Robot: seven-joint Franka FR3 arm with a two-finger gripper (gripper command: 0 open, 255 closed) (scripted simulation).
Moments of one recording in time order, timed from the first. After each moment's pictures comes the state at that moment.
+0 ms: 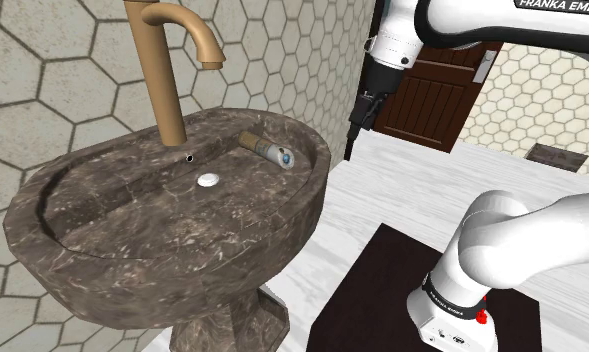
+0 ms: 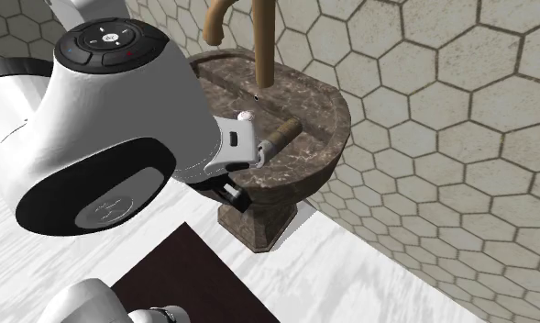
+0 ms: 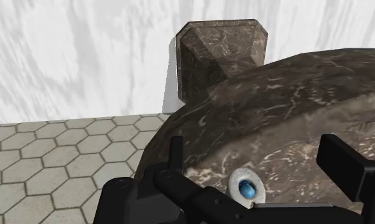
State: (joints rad) arm -0.02 -0.83 -0.03 -2.38 0.08 1.71 -0.08
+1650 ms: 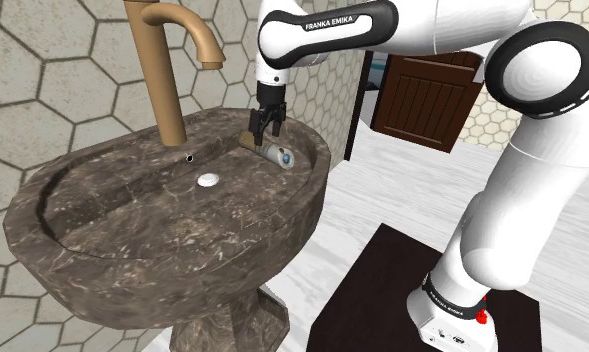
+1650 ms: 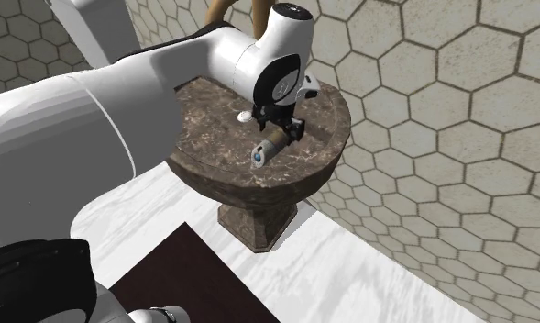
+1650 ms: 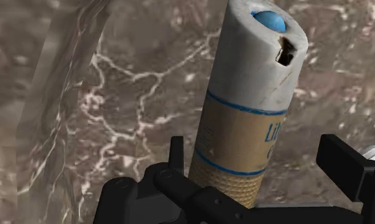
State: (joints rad) arm 0.05 0.04 0.03 -1.79 0.10 1.85 -0.12
